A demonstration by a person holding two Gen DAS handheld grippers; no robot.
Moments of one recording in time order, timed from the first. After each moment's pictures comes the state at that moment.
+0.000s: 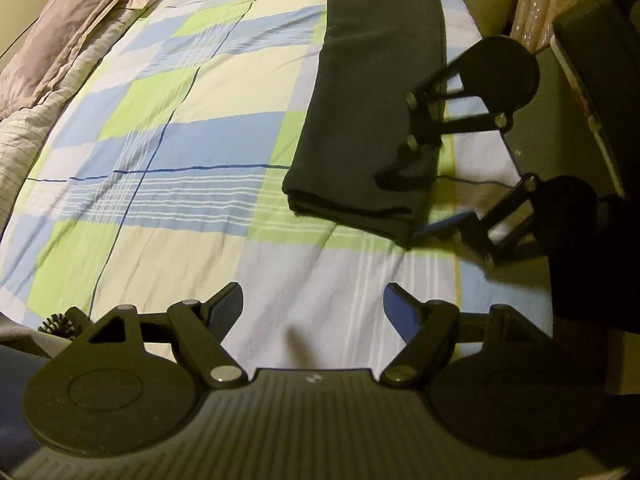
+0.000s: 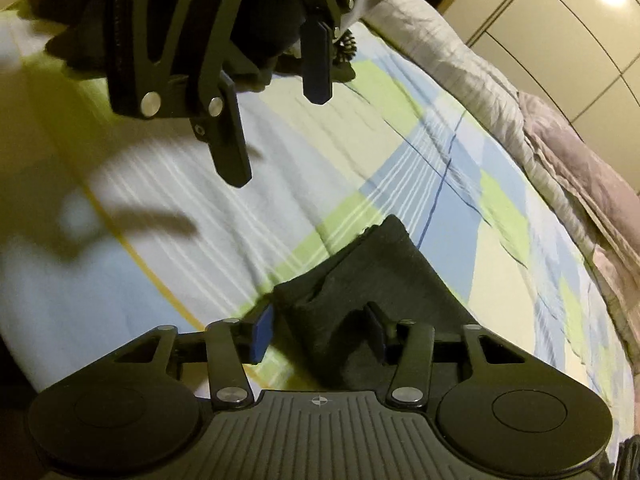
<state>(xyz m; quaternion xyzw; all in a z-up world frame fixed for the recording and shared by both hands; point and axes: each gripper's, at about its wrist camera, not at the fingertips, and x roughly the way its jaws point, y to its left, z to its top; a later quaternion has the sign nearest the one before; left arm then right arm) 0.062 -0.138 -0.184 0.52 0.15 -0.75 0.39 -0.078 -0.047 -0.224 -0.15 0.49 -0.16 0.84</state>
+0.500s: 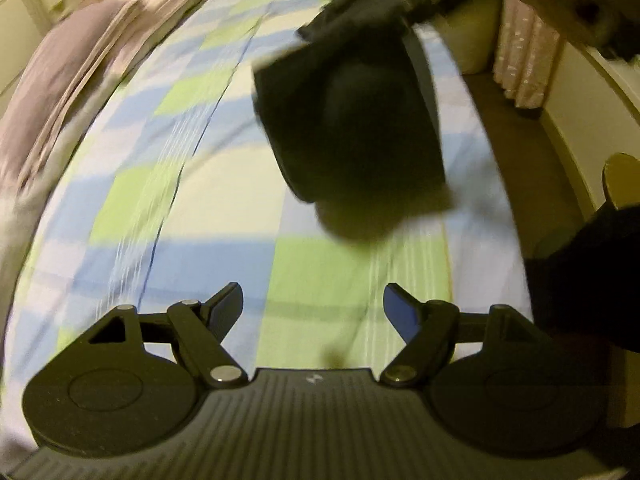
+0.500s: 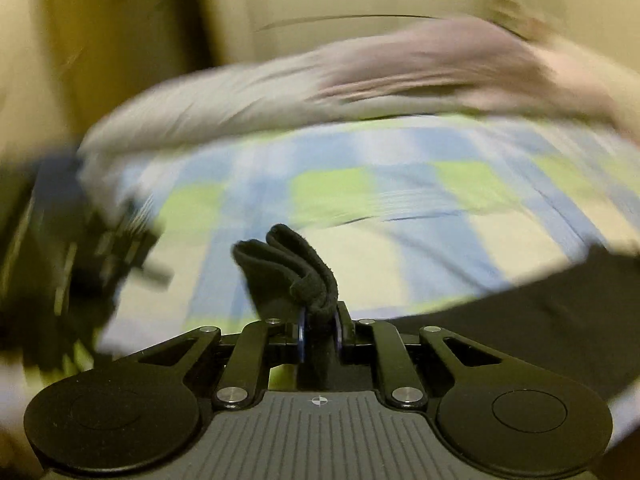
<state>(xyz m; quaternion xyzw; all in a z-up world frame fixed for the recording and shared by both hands) -0.029 -0.208 -0.134 0.48 0.08 -0.79 0.36 -0.237 -0.231 -0.058 0.23 0.30 -0.36 0.85</state>
